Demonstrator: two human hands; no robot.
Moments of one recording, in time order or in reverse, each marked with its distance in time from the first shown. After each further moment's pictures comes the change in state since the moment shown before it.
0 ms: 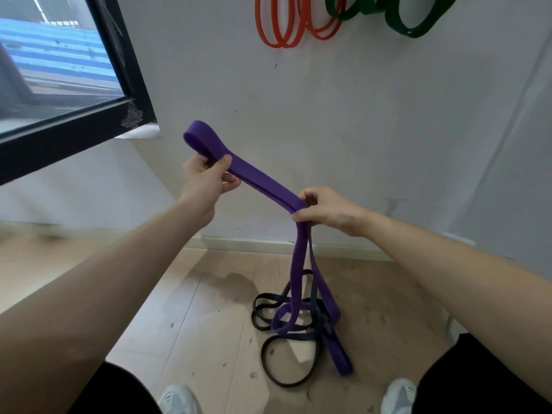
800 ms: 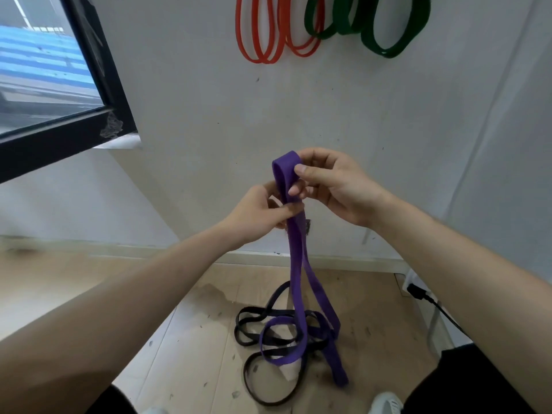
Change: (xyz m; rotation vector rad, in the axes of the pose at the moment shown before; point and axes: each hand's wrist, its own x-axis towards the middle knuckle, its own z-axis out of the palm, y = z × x) left_hand -0.038 -0.007 0.077 0.336 -0.625 0.173; right_hand -0.040 -0.060 -0.046 0.602 0.064 -0.278
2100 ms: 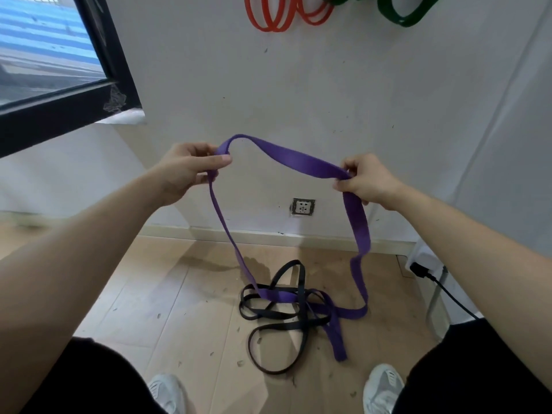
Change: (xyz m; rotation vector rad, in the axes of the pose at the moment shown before) left_hand -0.013 -0.033 -0.117 -0.161 0.143 -0.201; right_hand -0.004 0.043 -0.062 -0.910 0.253 0.287
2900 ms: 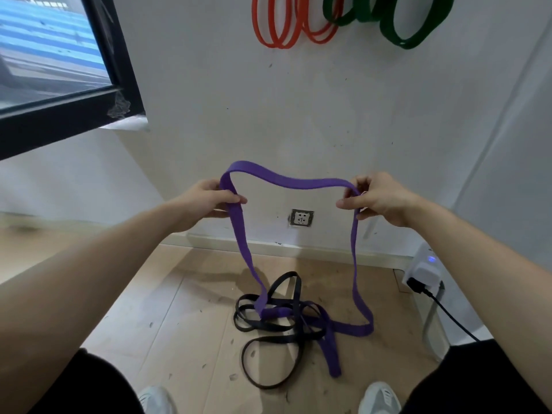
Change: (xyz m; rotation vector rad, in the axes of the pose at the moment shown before) left_hand 0.010 -0.040 0.020 0.091 -0.077 -0.164; right_hand -0.007 0.006 -0.018 0.246 -0.130 0.083
